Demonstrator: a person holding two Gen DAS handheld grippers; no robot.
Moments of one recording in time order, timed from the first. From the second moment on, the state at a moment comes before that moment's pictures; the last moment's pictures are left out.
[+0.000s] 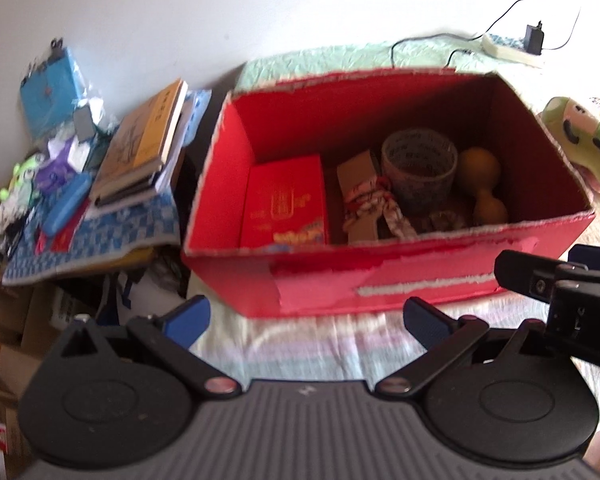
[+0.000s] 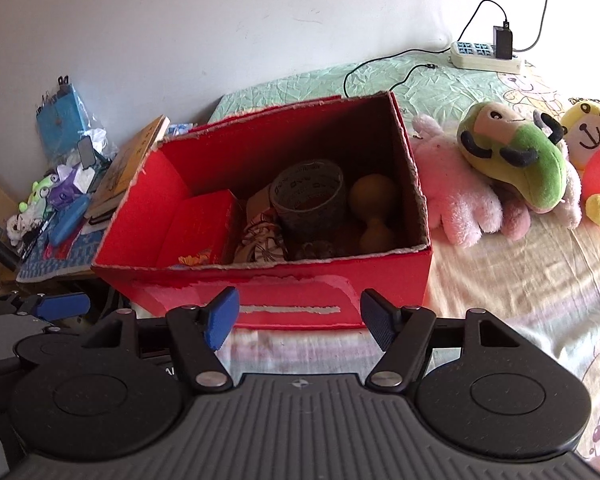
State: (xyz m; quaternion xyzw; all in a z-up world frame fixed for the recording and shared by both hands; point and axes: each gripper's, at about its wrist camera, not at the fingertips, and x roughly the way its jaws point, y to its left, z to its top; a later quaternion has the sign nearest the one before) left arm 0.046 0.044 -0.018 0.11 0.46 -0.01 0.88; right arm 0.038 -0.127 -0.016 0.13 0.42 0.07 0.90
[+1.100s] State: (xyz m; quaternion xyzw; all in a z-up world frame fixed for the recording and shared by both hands) left arm 0.108 0.047 -0.013 0.09 0.44 -0.01 0.90; right arm 0.087 -0.128 -0.007 0.11 0.37 0.03 0.92
